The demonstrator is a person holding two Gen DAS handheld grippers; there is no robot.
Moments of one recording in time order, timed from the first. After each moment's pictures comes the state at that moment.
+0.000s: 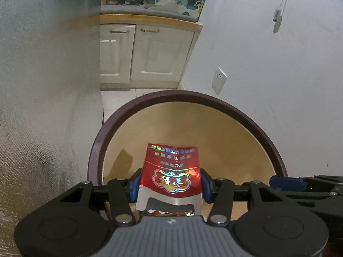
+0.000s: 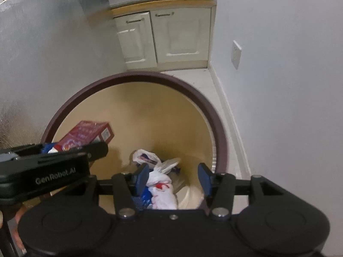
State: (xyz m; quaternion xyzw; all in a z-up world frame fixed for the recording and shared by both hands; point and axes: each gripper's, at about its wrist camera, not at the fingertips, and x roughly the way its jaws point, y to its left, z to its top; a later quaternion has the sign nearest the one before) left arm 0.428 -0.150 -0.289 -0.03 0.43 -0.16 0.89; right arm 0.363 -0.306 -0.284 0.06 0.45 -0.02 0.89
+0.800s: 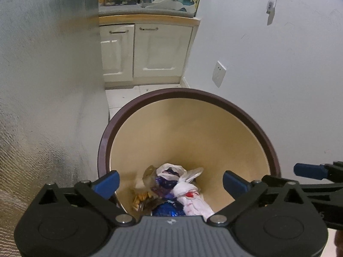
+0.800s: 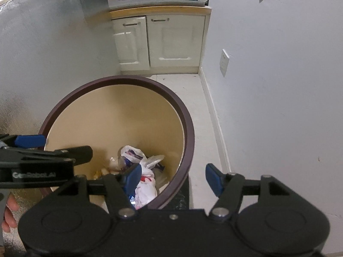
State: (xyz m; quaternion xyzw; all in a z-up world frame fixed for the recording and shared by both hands) left arm 0.408 -0.150 -0.269 0.00 0.44 -0.15 0.89; right arm 0.342 -0.318 -0.264 0.02 0.44 -0.03 0.90
